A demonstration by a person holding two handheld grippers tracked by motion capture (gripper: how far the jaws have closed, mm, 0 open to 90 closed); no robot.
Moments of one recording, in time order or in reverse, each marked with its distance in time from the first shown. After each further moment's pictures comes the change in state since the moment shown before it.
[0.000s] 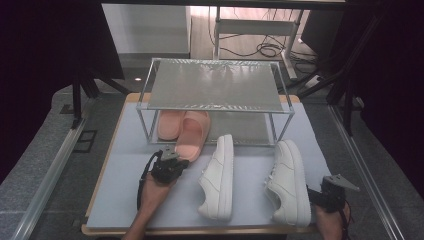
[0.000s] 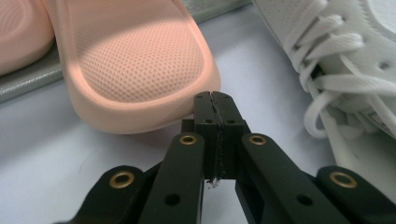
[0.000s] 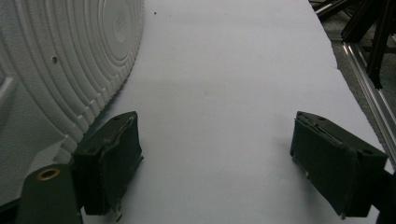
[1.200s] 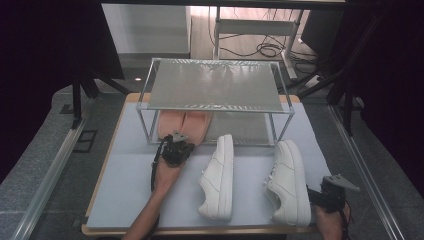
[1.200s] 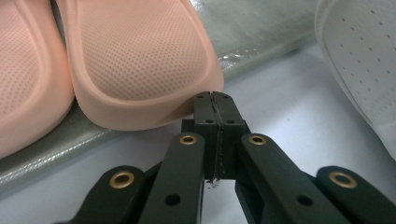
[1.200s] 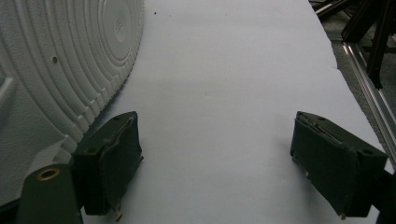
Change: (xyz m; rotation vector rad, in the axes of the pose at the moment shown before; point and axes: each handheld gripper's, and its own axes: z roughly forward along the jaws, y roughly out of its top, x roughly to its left) left arm 0.024 0.035 0.050 -0.018 0.076 -0.033; right arm 0.000 0.000 0.000 0.000 -0.001 -0.002
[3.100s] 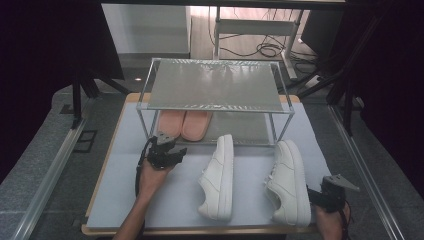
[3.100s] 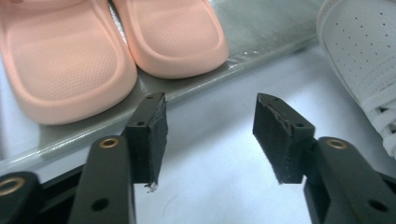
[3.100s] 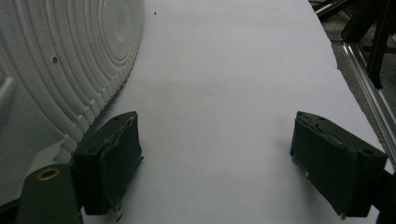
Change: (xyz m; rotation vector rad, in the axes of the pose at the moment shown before) left arm 0.013 -0.010 -0.050 -0.025 0.045 -0.009; right arm 0.000 0.000 0.000 0.000 0.001 0.000
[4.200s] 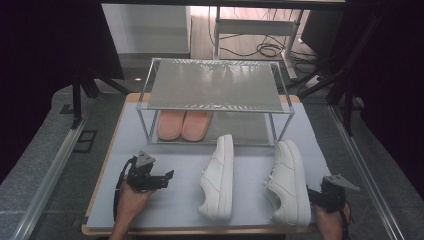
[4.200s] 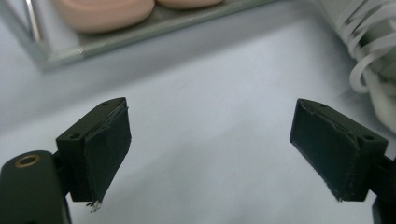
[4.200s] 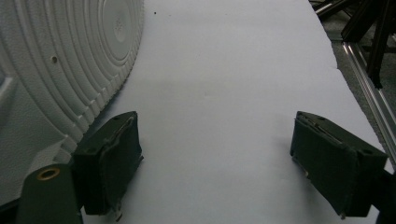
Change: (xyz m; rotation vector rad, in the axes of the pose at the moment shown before) left arm 0.001 -0.054 -0.060 0.043 0.016 -0.026; right arm 0.000 0.000 0.000 0.002 -0.001 0.002
